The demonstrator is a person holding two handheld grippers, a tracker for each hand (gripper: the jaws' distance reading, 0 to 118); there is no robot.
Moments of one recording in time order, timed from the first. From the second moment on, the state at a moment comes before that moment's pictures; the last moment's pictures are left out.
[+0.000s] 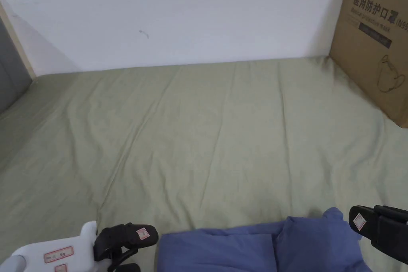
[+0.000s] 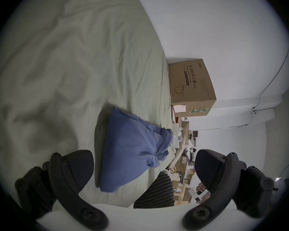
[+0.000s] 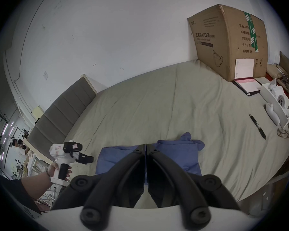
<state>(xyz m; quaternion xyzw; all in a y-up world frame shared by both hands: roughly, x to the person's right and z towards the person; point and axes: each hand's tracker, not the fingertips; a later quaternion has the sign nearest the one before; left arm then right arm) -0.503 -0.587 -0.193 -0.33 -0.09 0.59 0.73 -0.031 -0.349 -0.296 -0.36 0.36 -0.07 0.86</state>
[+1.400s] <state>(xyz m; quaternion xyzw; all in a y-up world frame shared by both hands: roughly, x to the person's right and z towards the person) -0.458 -0.481 -0.238 -0.47 0.07 0.25 0.84 -0.036 -0.354 -0.287 -0.37 0.39 -0.07 0.84</state>
